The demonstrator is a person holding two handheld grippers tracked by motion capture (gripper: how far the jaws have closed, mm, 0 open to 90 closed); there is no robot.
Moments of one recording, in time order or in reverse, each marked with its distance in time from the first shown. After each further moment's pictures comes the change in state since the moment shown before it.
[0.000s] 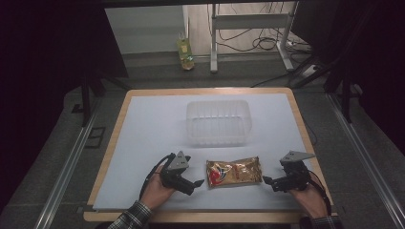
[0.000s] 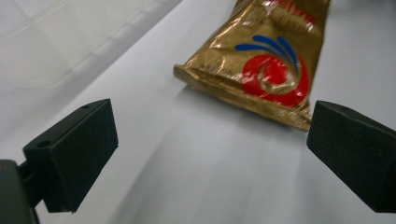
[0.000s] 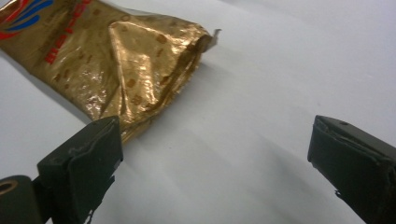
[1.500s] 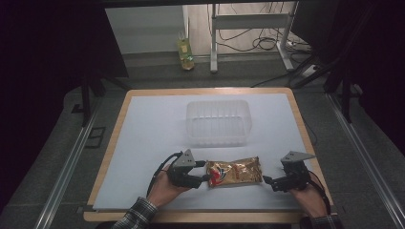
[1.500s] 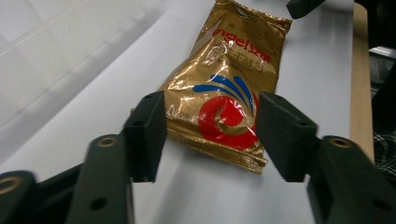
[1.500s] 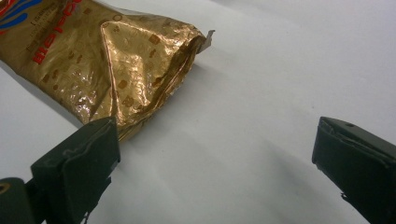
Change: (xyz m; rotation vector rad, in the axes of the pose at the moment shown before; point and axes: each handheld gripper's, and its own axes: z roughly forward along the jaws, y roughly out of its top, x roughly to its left) left arm -0.013 0.024 0.009 -0.028 -0.081 0.003; right arm -0.001 -0.003 0.003 0.003 -0.022 0.009
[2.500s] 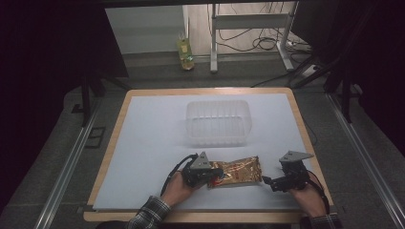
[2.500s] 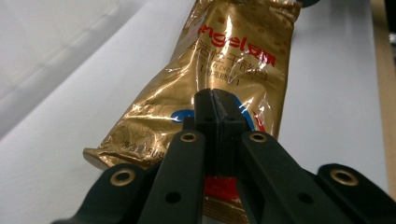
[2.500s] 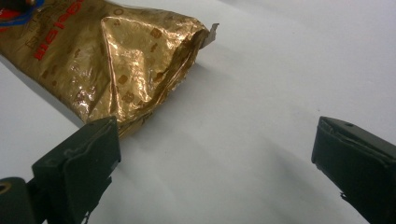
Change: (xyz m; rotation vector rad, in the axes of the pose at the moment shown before) left arm -0.009 0.003 0.041 0.025 -0.014 0.045; right arm 0.002 0.002 0.001 0.011 0.003 -0.016
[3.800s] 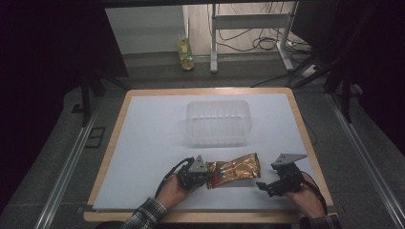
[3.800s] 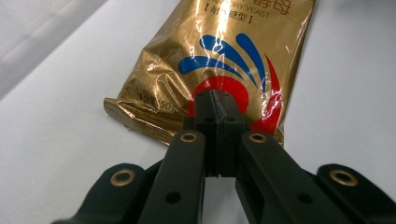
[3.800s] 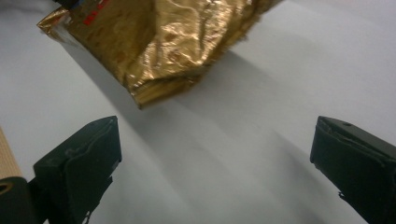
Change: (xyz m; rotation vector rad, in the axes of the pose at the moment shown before) left arm 0.000 -0.014 -0.005 0.097 0.038 -0.017; right arm 0.015 0.004 0.007 0.028 0.139 -0.049
